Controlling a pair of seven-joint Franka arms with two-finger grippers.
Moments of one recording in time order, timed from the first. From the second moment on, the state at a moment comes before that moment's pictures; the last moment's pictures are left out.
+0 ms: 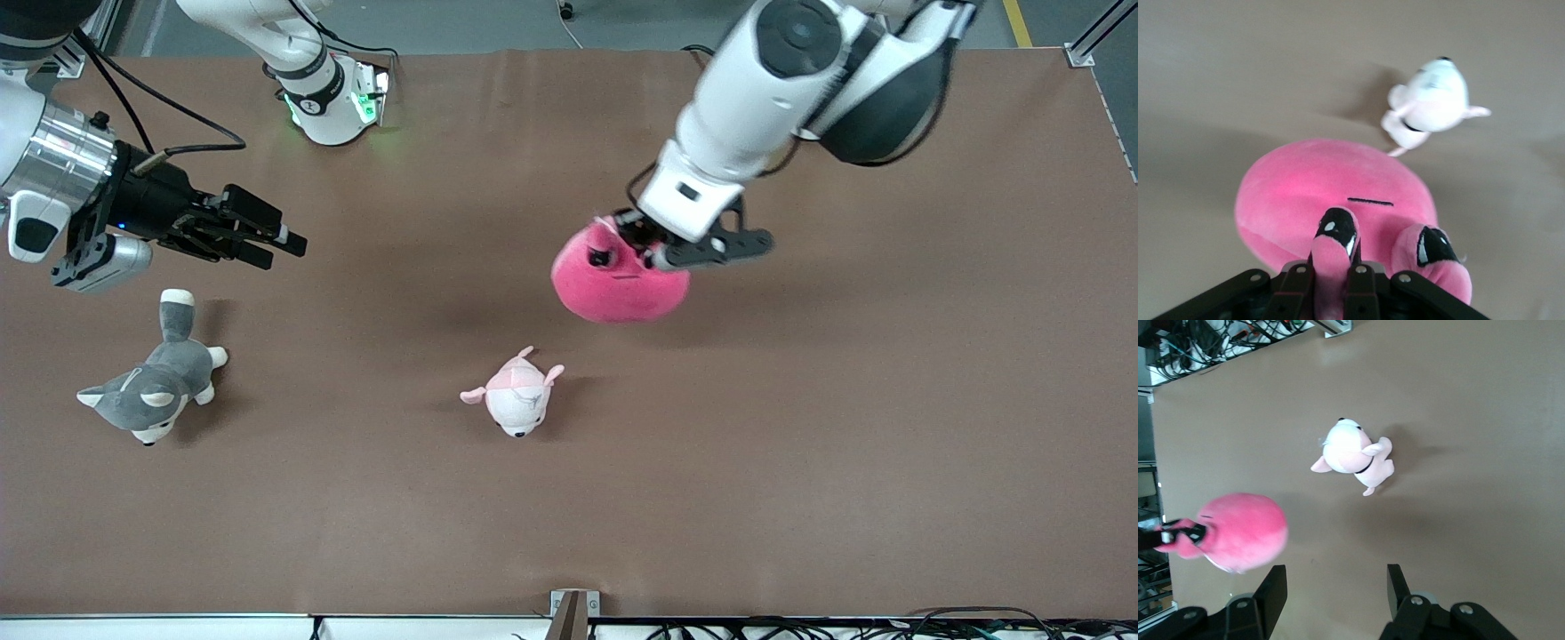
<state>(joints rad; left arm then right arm) -0.31 0.29 -0.45 -1.46 -0.06 1.90 -0.95 0.16 0.03 -0.04 -1.60 0.57 1.72 0.09</state>
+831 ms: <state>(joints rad) -0.53 0.53 -0.39 -1.34 0.00 2.28 -1.14 0.34 0.07 -0.03 -1.60 0.56 1.72 0.21</state>
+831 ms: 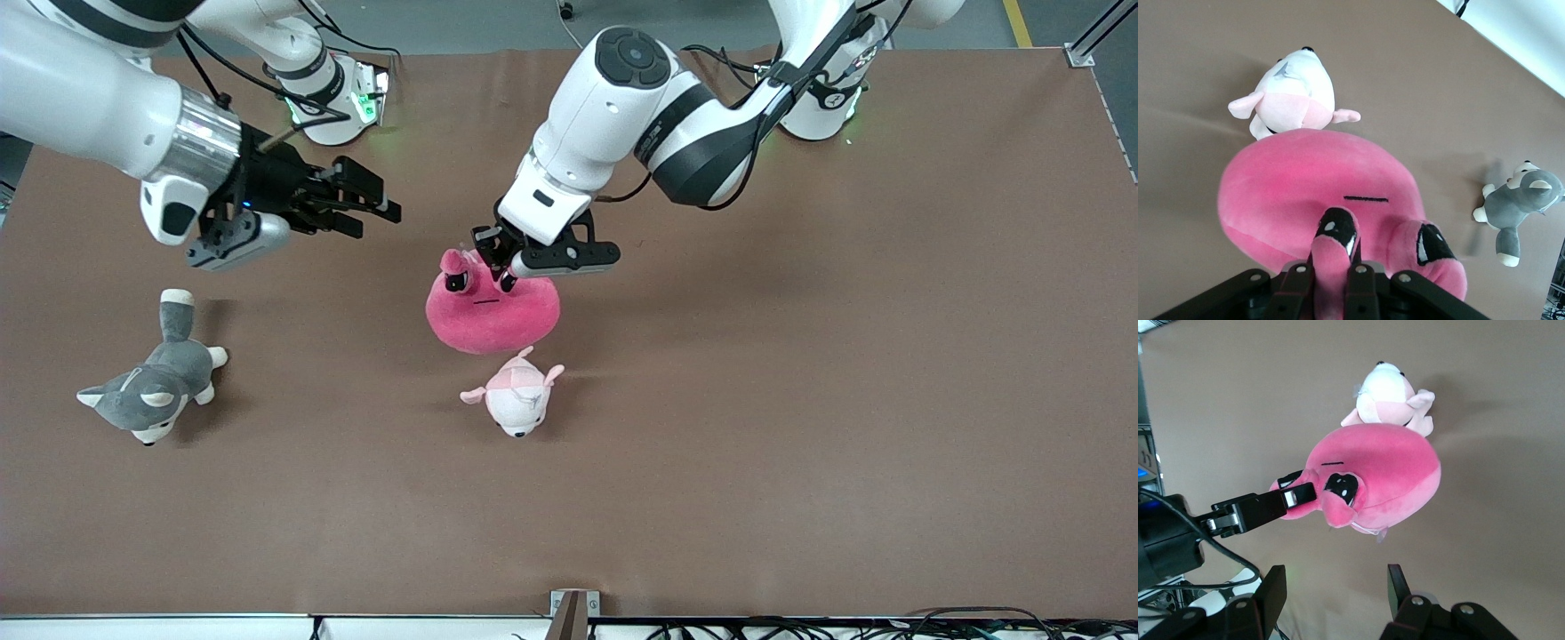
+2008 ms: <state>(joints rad) -0.54 0.54 -0.39 -1.31 0.00 2.29 -1.17 0.36 0.21 -0.04 -1.56 0.53 1.75 0.25</state>
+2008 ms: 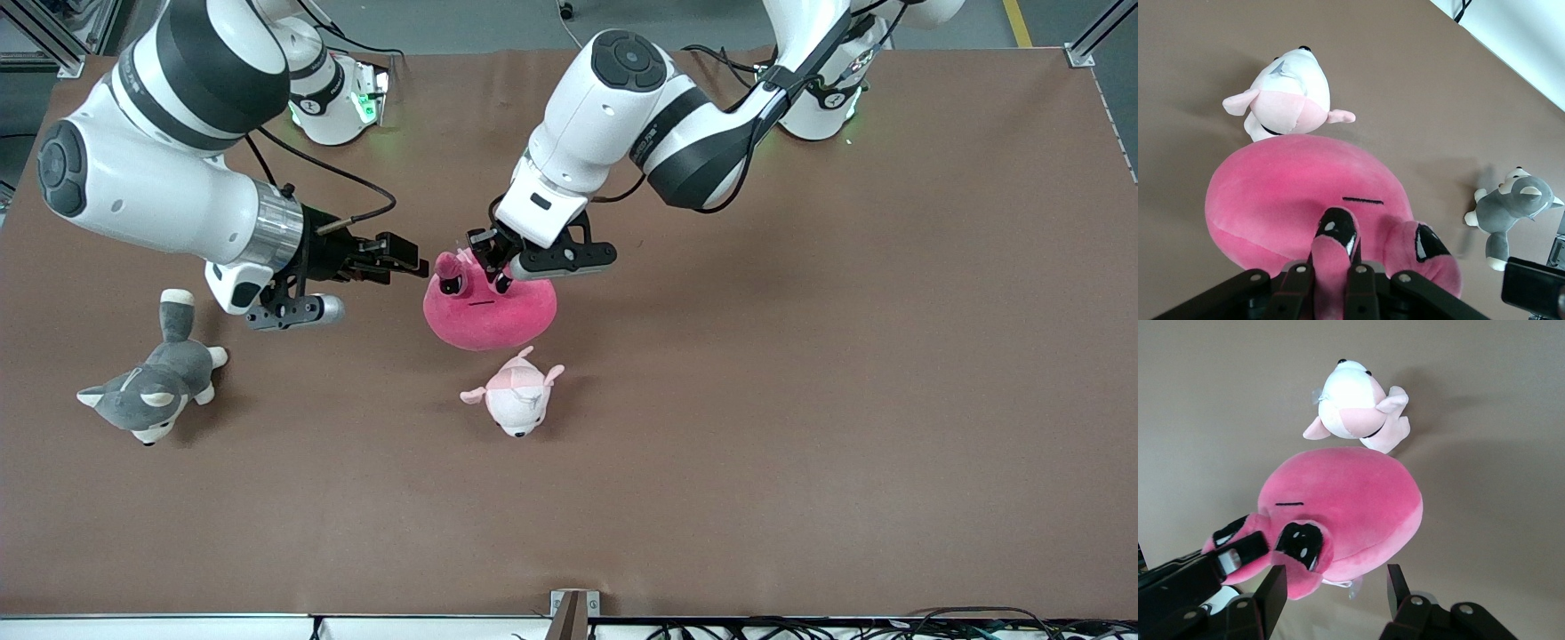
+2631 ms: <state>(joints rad) -0.54 0.54 -0.39 -1.31 0.00 2.29 -1.17 0.41 0.24 -0.04 -1.56 0.53 1.80 0.30</state>
